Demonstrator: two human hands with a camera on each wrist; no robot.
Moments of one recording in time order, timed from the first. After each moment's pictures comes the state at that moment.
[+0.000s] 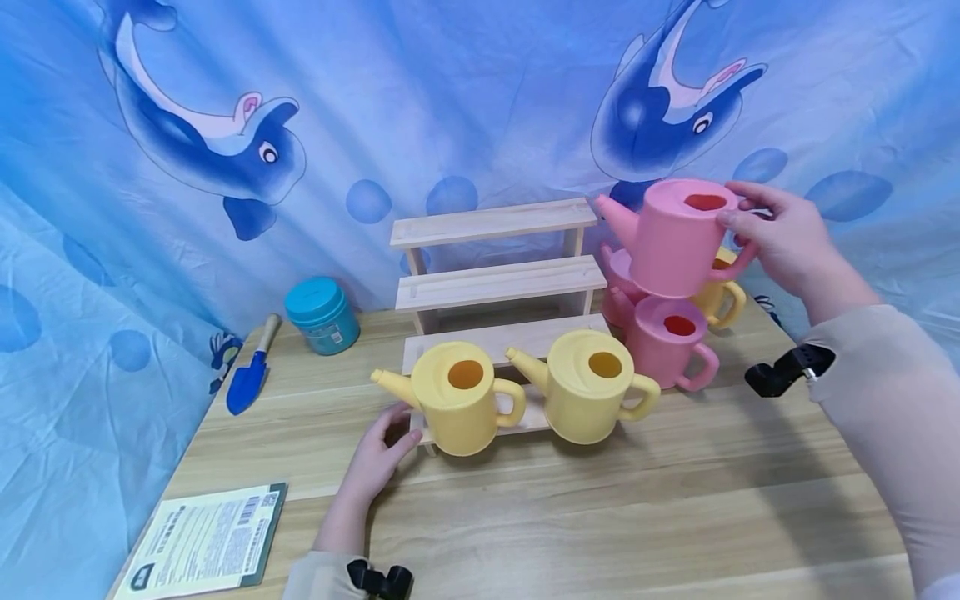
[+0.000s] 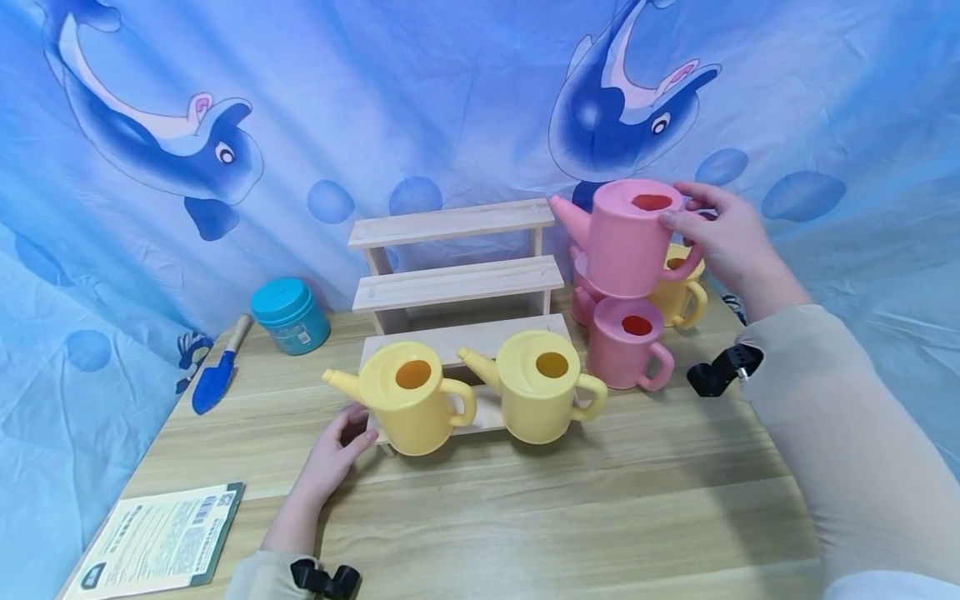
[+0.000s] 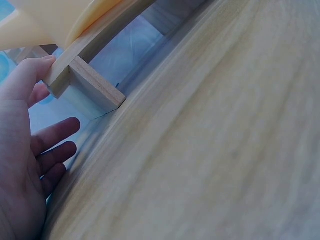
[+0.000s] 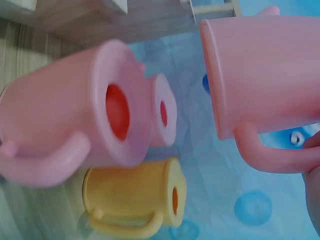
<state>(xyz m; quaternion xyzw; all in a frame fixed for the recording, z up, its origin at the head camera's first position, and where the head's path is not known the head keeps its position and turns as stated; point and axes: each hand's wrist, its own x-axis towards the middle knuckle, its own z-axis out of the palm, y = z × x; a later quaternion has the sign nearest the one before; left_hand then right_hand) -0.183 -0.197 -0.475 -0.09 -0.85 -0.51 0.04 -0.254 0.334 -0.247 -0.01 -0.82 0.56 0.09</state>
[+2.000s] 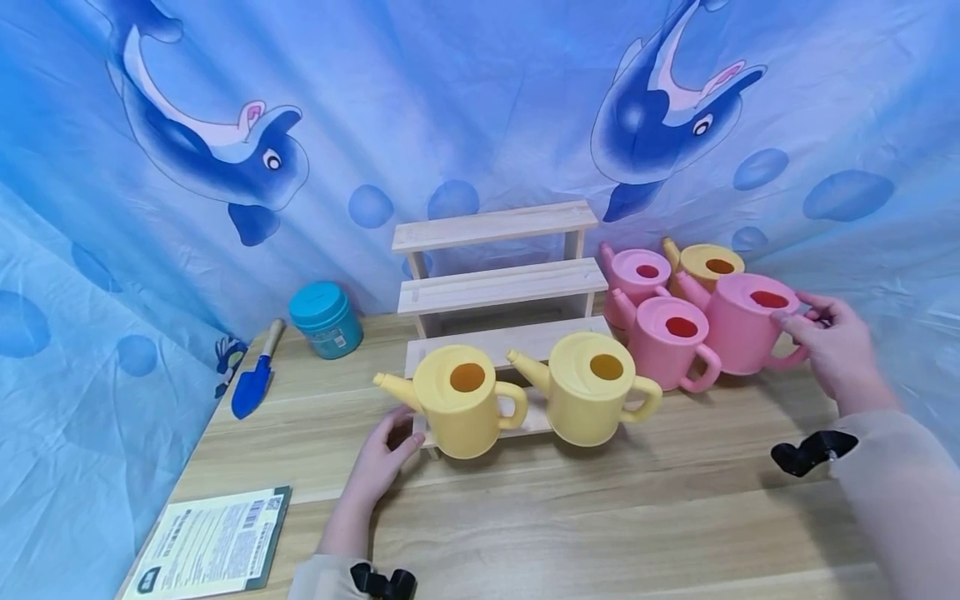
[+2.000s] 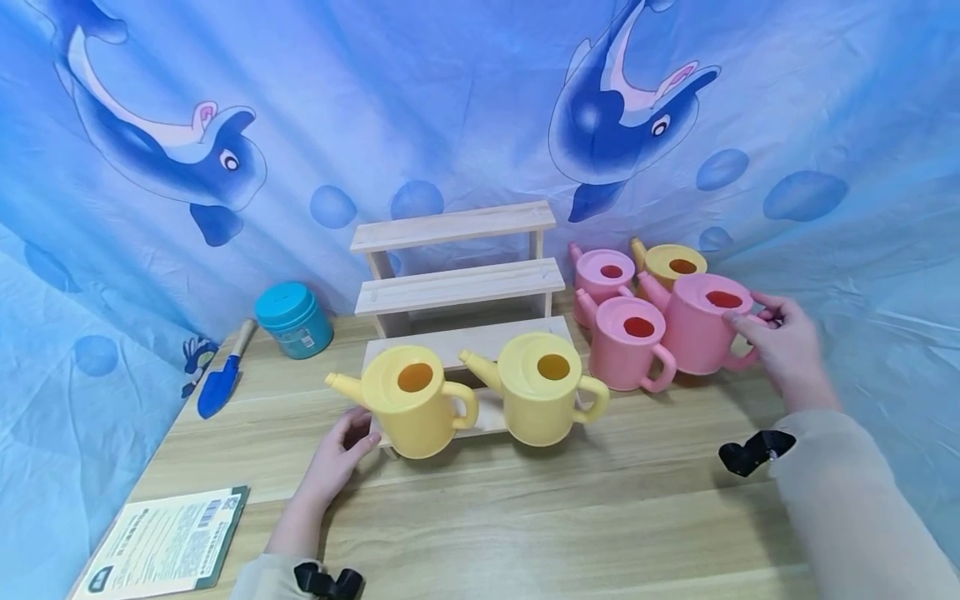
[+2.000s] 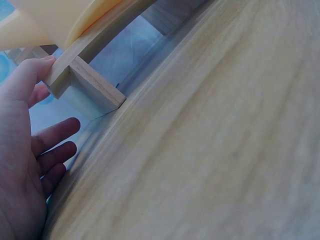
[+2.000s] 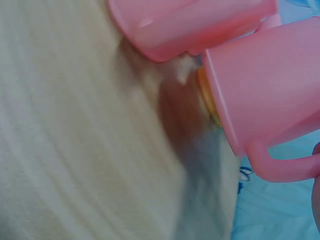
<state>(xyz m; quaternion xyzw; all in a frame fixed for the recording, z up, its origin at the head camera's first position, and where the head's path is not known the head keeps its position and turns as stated) -0.182 -0.195 -0.470 -0.07 -0.85 -0.52 0.01 -0.207 0.410 -0.381 -0.15 -0.82 0.54 0.13</state>
